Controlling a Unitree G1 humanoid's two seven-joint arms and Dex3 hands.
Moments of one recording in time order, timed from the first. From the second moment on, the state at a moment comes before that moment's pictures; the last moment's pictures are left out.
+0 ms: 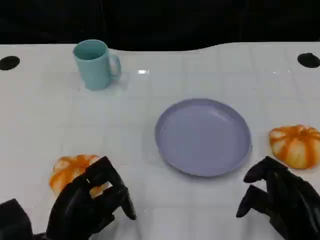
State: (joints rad) left arm 0.11 0.00 0.04 0.15 -0.41 -0.16 -0.58; right arm 0.22 -0.03 -0.02 -0.25 0.37 0.29 0.25
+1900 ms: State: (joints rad) left arm 0.09 0.30 0.05 -0.09 0.08 -0.35 -0.46; right arm 0.22 -0.03 0.00 -0.27 0.36 0.30 0.24
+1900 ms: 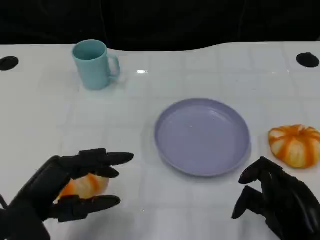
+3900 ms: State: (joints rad) left arm -0.12 0.46 -0.28 0.09 0.95 0.02 -0.21; right arm 0.24 -0.02 0.01 -0.29 0.36 0.31 0.24
